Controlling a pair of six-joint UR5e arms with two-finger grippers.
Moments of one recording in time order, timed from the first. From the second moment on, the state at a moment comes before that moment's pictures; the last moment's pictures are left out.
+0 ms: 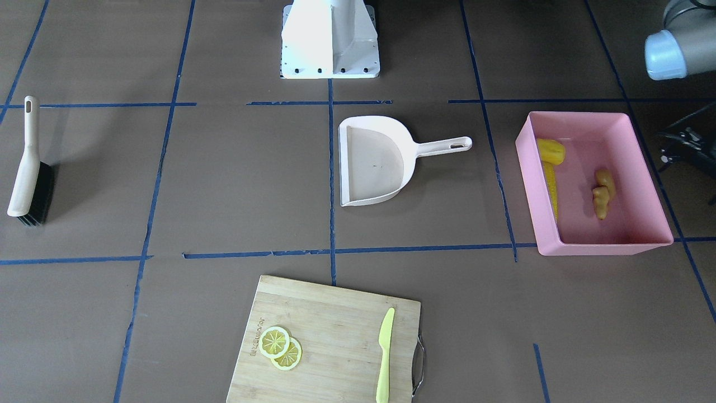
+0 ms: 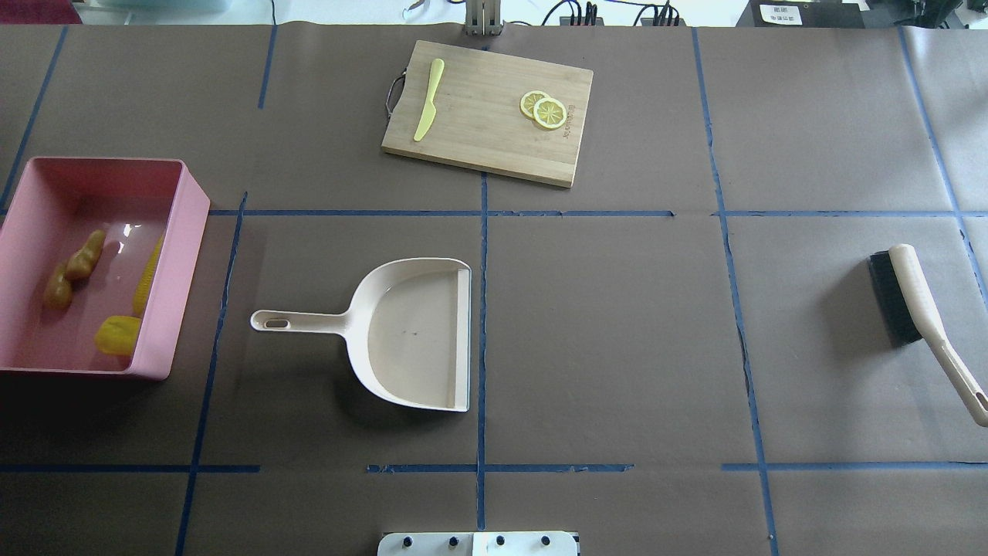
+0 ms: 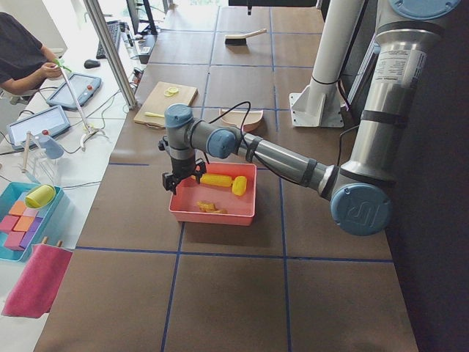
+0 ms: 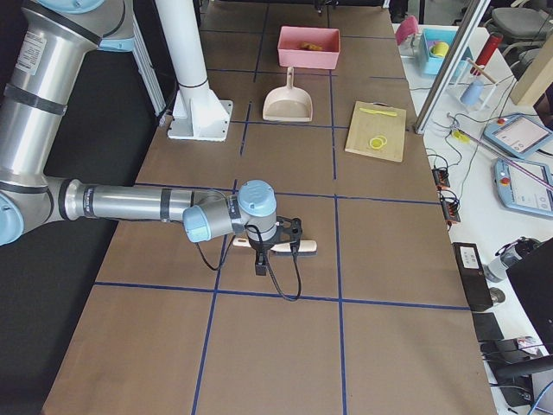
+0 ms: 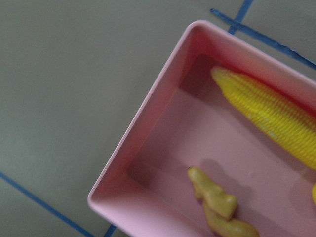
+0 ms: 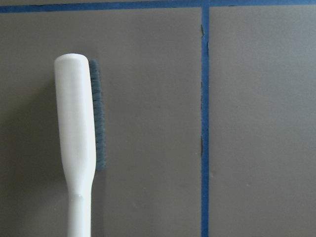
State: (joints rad) left arm -1.34 -1.75 -1.70 -1.53 -2.23 0.45; right arm 1.40 -1.93 1.89 -1.34 2.34 0.25
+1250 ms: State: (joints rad) left arm -1.58 -1.67 -1.57 -1.34 -2.39 0.25; right arm 1.55 -1.83 1.79 -1.54 2.34 -0.02
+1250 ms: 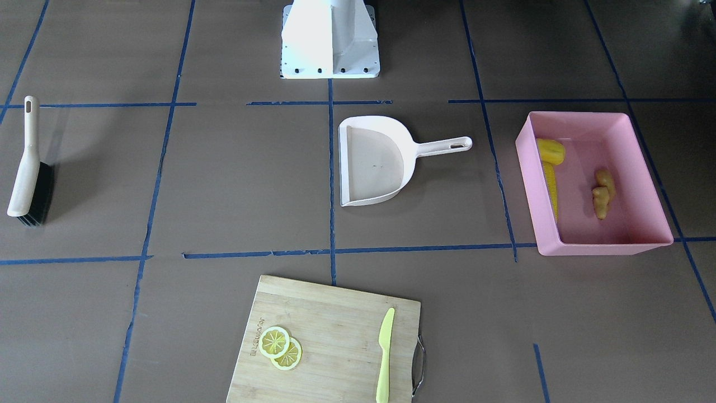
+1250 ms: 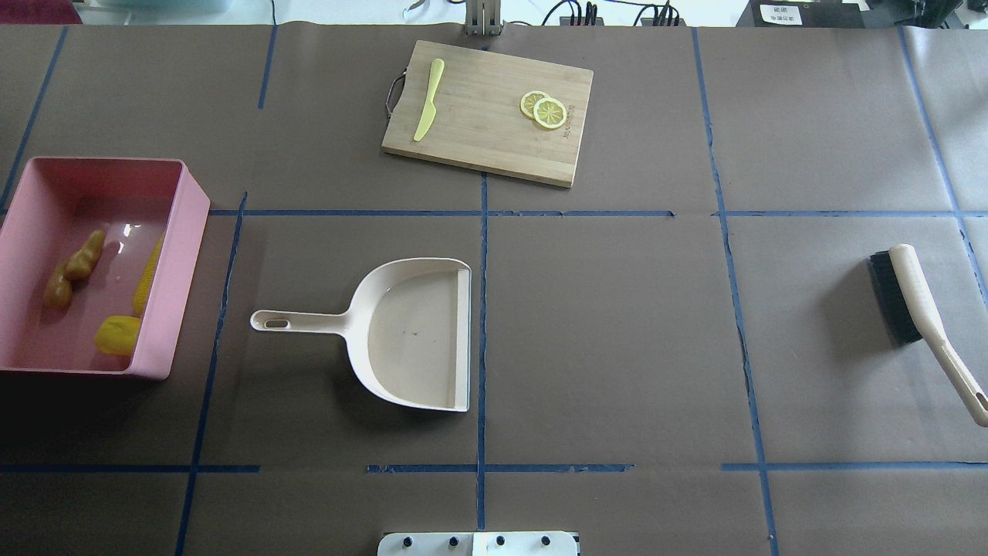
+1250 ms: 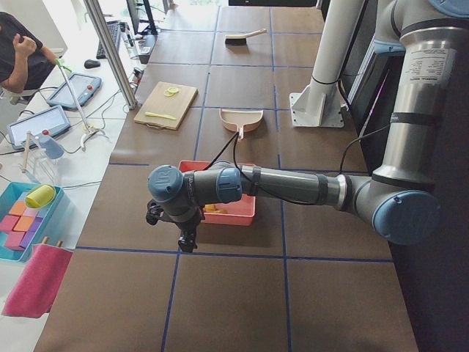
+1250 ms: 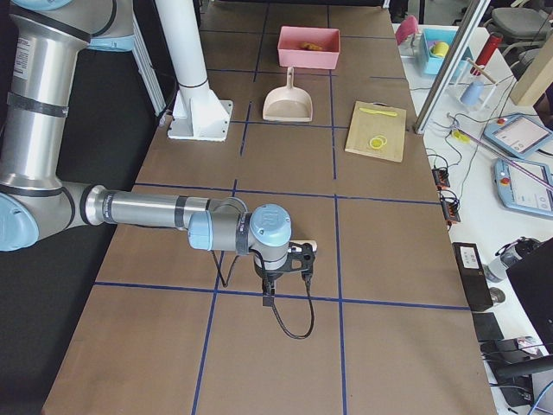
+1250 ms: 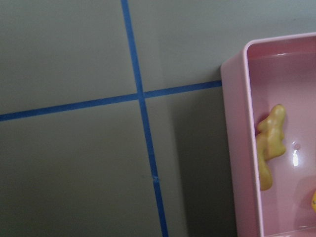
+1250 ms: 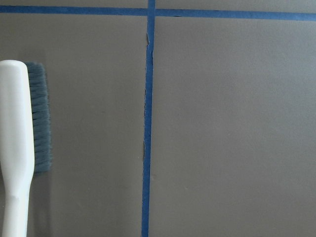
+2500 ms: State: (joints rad) left arm -1.58 -1.66 -1.53 -1.38 -2.37 0.19; right arm 1.55 -1.79 1.74 -1.53 2.34 -0.02
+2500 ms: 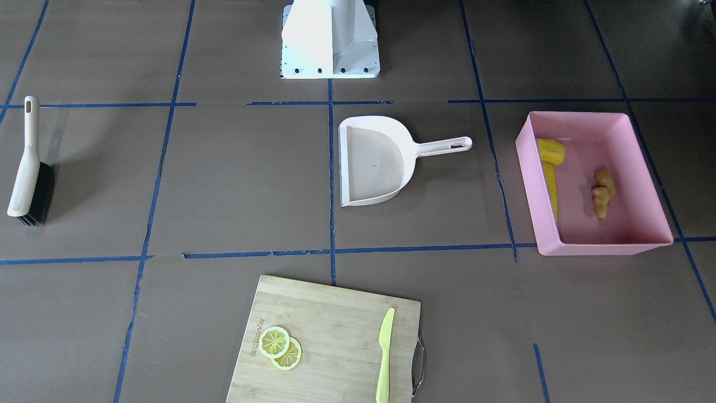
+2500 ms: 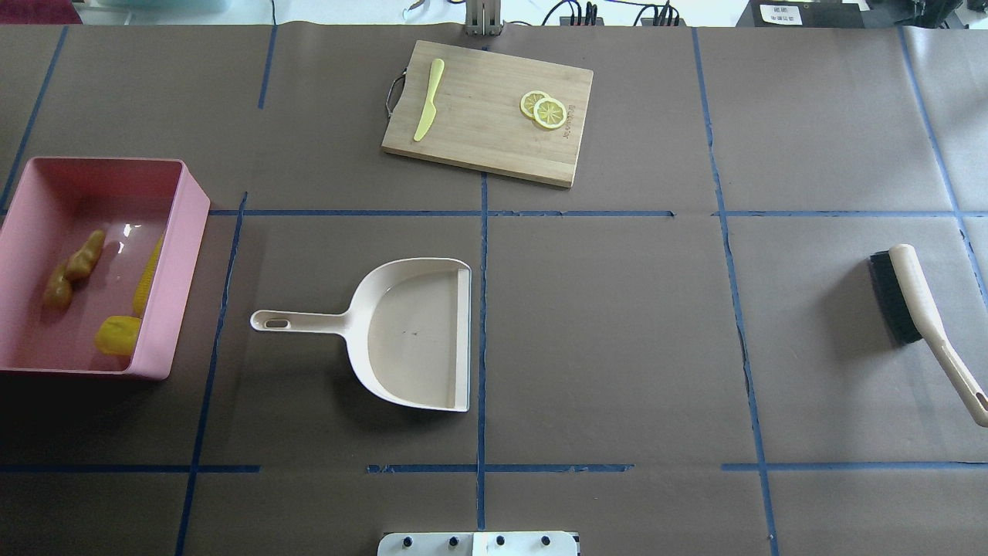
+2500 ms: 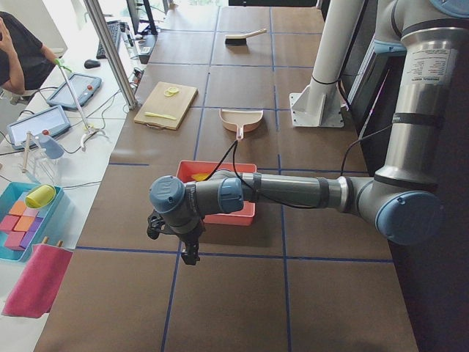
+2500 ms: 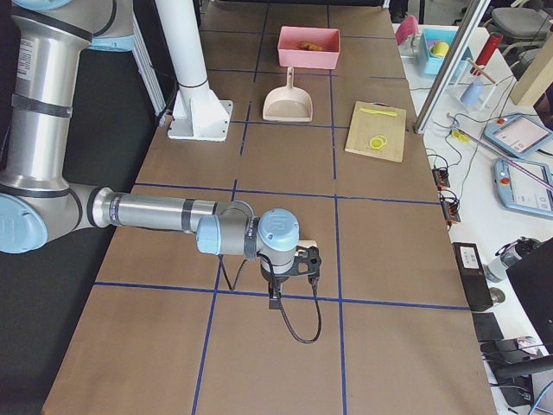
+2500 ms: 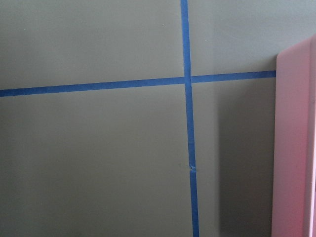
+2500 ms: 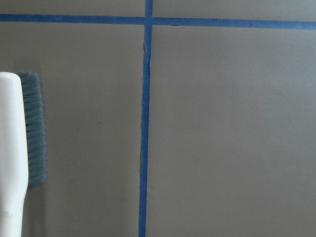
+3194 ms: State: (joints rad) left arm -1.57 -1.66 -1.52 -1.46 -2.37 0.19; right arm 1.55 -1.78 1.73 -1.54 2.38 -0.02
